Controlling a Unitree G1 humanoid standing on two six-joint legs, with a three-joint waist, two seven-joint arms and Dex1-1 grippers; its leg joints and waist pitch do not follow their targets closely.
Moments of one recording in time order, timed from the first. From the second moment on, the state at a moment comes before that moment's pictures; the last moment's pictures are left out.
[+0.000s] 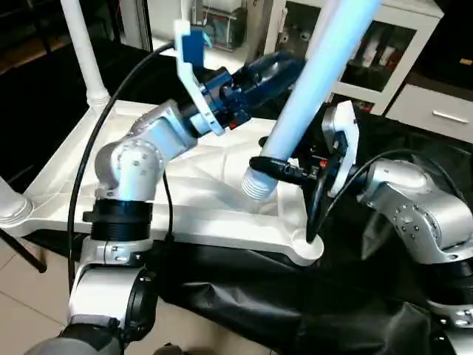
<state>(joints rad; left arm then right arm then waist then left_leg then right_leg) -0.86 0.13 0.16 0.17 -0.82 0.71 -0.93 -0.57 -0.41 0.04 -0.06 0.61 0.55 0.82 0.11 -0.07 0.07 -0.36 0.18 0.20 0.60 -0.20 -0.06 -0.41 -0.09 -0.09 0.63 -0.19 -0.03</state>
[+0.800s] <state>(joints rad) -0.84 0.13 0.07 0.15 -0.79 0.76 -0.93 -0.52 -0.60 0.22 -0.11 0.55 0.72 0.99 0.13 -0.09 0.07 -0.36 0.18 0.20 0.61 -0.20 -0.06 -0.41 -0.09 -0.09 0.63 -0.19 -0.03</state>
